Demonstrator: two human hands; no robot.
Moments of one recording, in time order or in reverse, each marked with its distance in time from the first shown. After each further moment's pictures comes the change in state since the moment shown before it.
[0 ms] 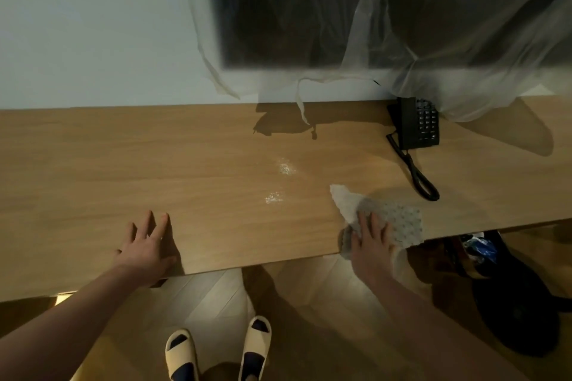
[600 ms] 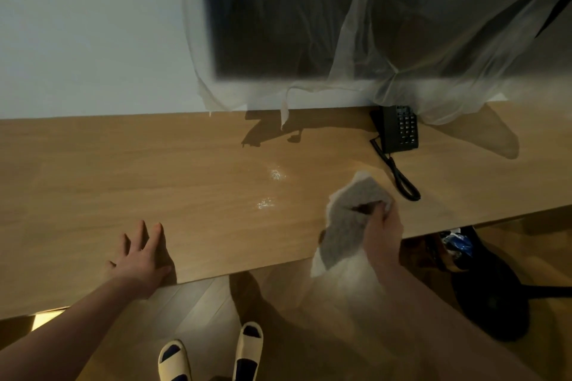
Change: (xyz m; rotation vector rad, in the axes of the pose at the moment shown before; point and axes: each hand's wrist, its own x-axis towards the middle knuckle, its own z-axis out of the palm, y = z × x) left_hand 0.002 -0.002 0.002 -0.038 -0.054 0.030; right_hand -0.064 -0.064 -0.119 0.902 0.583 0.130
